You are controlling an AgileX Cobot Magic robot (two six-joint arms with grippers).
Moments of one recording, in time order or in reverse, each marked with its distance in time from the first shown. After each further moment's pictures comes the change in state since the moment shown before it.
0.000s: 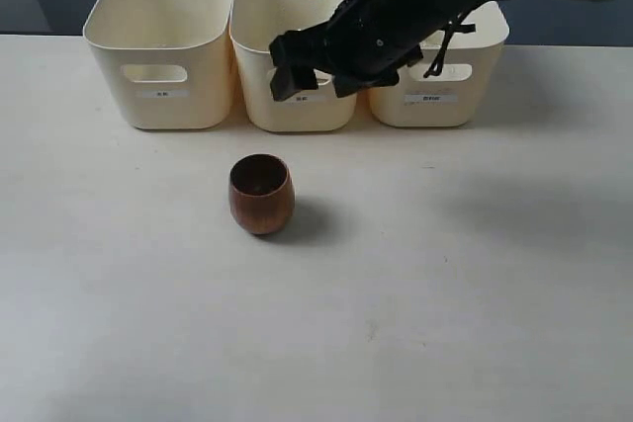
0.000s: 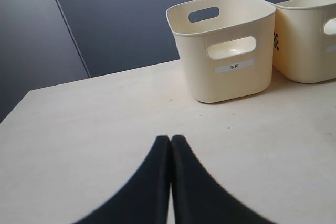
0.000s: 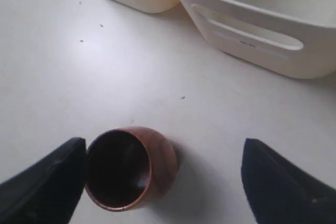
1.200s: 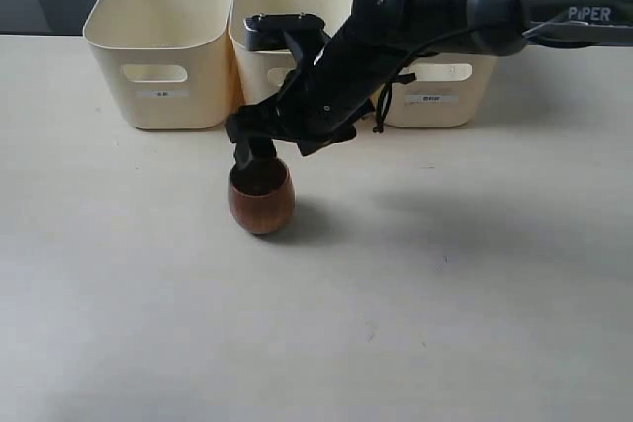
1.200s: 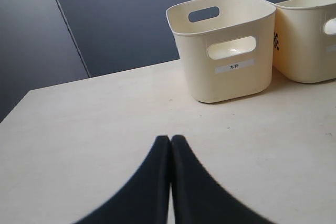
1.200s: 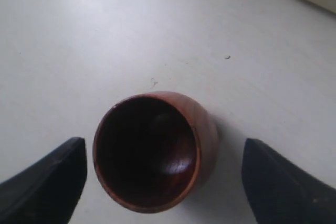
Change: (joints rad) left arm 0.000 0.000 0.000 0.000 0.000 0.000; right arm 0.124 0.114 0.000 -0.054 -0.012 0.024
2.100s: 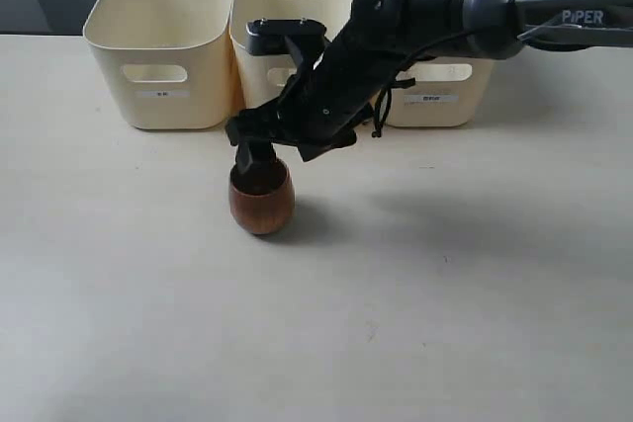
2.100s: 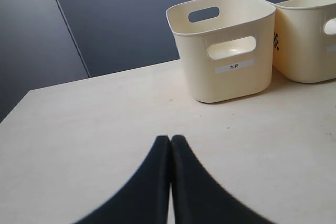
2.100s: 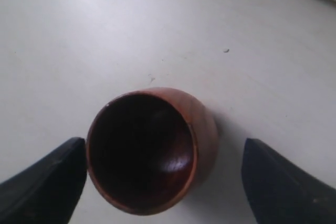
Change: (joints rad) left arm 0.000 0.000 0.000 0.000 0.000 0.000; right arm 0.000 0.021 0.000 -0.003 0.003 0.030
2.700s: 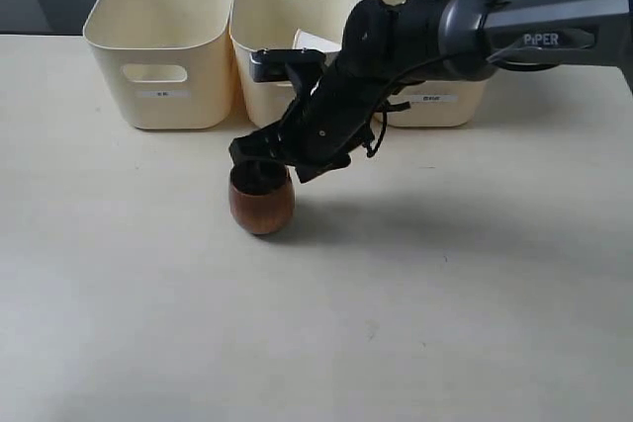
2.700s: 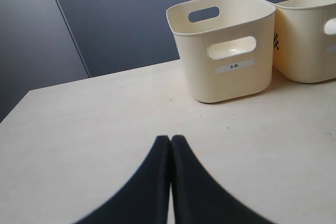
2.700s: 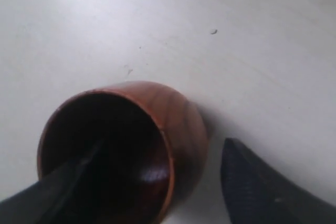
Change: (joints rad) left arm 0.000 0.000 0.000 0.000 0.000 0.000; right arm 0.000 0.065 0.000 -0.002 -0.022 0.027
